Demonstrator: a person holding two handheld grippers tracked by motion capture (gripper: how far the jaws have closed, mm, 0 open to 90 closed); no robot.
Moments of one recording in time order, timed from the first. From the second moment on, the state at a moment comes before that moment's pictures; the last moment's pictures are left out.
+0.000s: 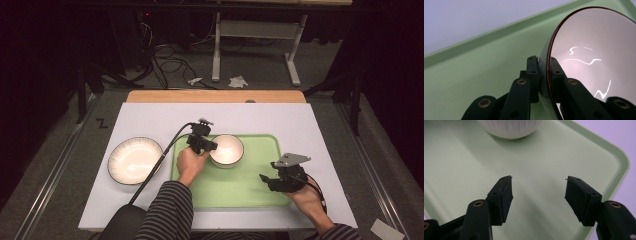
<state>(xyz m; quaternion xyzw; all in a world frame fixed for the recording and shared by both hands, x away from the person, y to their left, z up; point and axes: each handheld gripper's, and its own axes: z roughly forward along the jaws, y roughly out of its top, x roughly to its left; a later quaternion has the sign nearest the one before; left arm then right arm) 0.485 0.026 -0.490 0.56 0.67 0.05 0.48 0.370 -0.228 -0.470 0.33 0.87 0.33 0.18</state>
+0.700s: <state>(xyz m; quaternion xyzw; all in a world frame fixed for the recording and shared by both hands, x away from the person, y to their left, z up) 0.482 0.031 -0.482 0.57 0.65 0.06 0.50 0.373 -0.226 -0.471 0.32 0.88 0.32 0.17</state>
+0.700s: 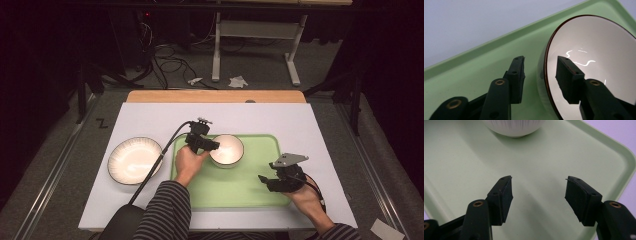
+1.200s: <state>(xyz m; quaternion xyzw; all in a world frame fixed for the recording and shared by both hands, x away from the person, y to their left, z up) 0.468 0.036 -0.464 0.59 0.62 0.07 0.51 0.373 -0.224 -0.473 0.32 0.88 0.32 0.17</state>
